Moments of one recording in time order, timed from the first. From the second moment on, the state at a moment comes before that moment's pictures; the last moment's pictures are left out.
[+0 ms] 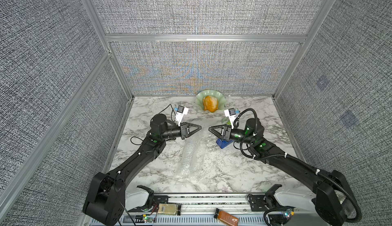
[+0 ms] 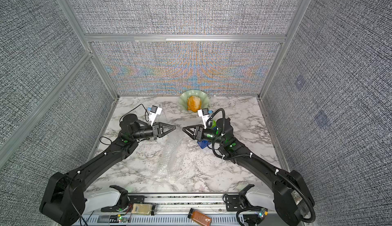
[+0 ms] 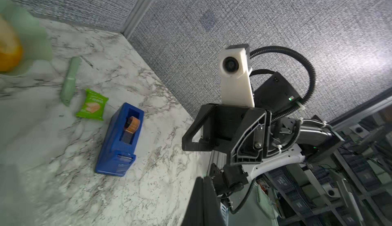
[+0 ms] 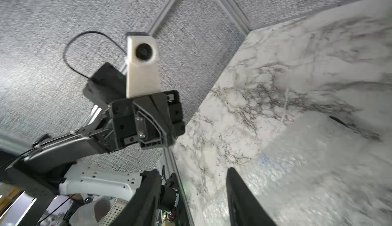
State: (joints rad) left arm -0.41 1.23 0.75 0.33 0.97 -0.67; right arm 0.59 1.20 0.75 0.32 -0.57 0.78
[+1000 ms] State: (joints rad) left arm -0.40 1.26 0.46 -0.01 0.31 -0.56; right arm 0.81 1.70 0.80 0.02 -0.26 0.96
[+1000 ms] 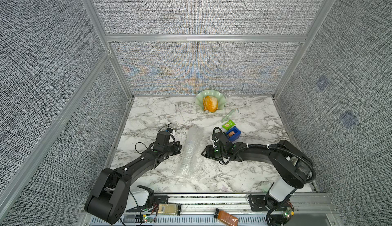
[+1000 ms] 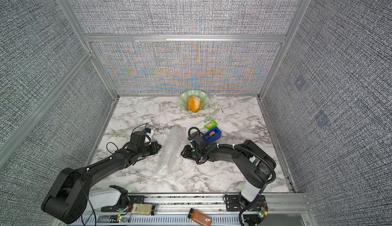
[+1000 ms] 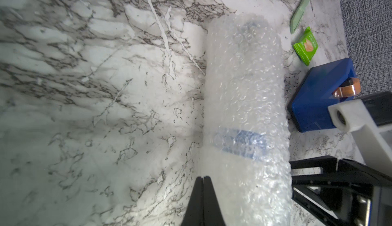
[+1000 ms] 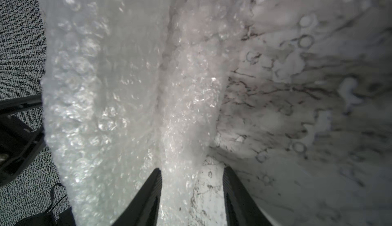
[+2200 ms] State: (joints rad) left arm -0.59 1.13 0.37 -0.04 0.22 -0.77; right arm 0.80 1.74 0.91 0.08 -0.43 0.86
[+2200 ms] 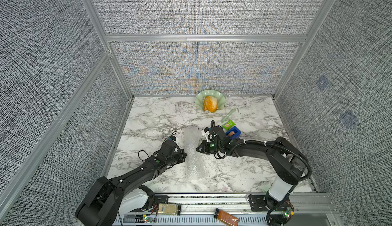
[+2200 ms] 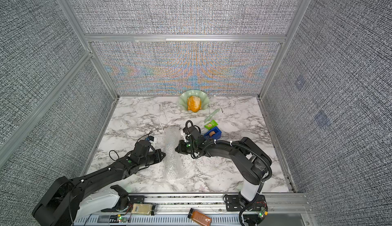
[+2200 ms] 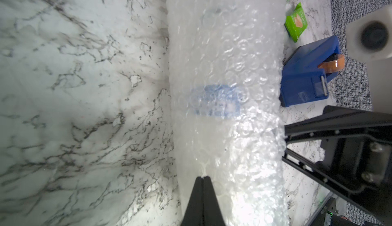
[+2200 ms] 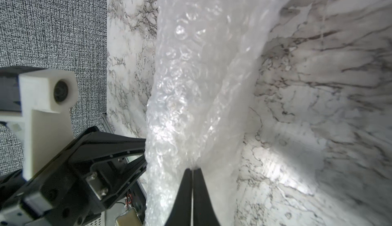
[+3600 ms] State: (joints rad) left arm -0.55 1.14 0.51 0.01 0.77 -0.65; right arm 0.72 1.66 0.89 -0.11 -0.35 0.83
